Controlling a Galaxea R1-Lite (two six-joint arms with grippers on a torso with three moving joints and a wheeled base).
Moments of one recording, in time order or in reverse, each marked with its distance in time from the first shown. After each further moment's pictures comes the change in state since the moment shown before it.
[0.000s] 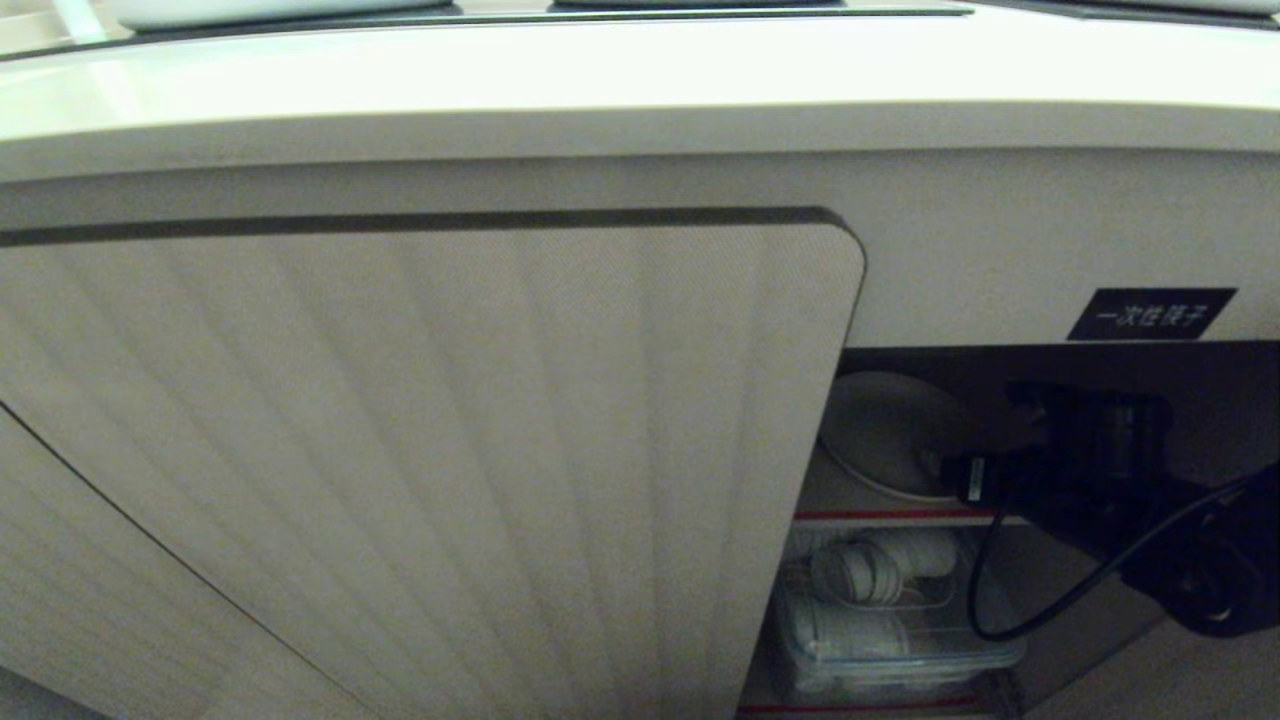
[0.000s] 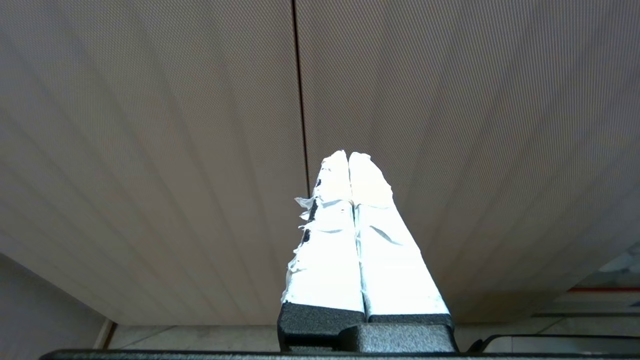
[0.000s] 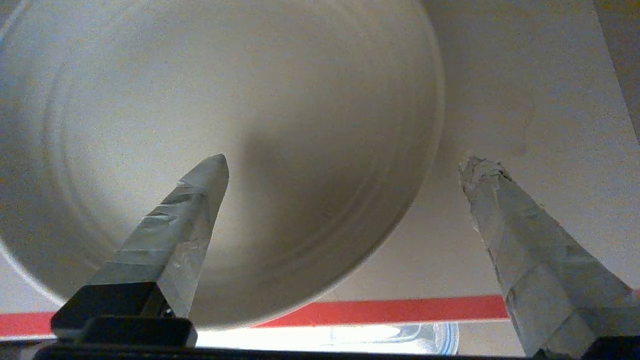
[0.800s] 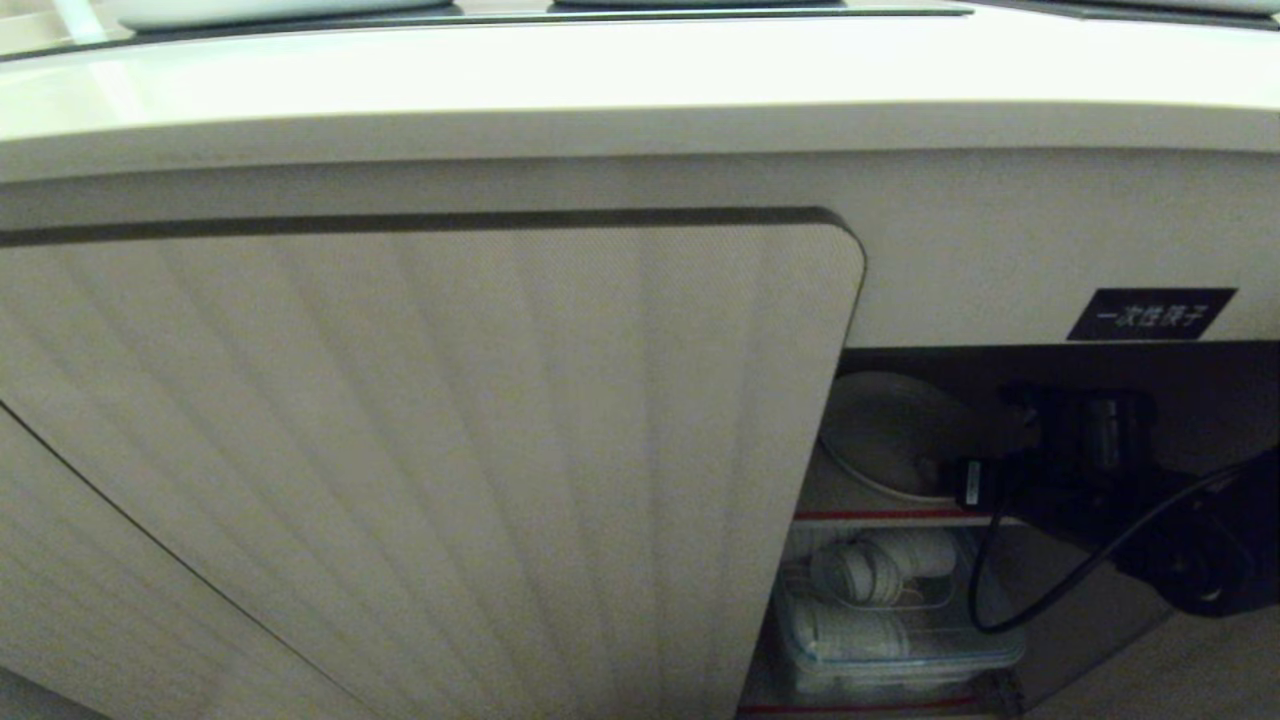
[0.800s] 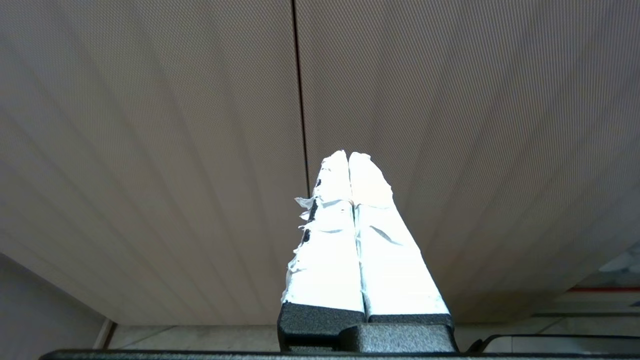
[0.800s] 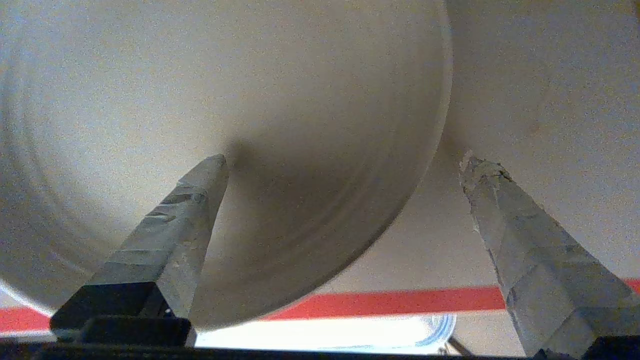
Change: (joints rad) left arm 0.000 0.000 0.000 0.000 0.000 0.000; right arm -0.005 0.004 -0.056 0.130 0.002 0.007
